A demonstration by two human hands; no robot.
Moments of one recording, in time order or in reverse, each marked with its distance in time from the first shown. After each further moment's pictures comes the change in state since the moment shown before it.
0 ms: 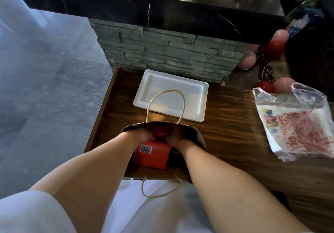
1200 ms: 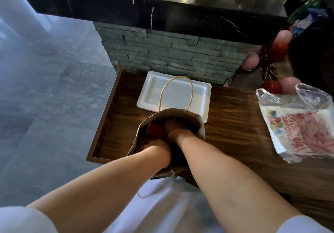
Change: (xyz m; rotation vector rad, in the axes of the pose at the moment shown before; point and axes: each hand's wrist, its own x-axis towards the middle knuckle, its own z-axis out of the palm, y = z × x) left_hand -0.035 0.000 0.068 1.175 0.192 0.168; right_hand 0.007 -0.033 -0.020 -0.269 -0.010 -0.100
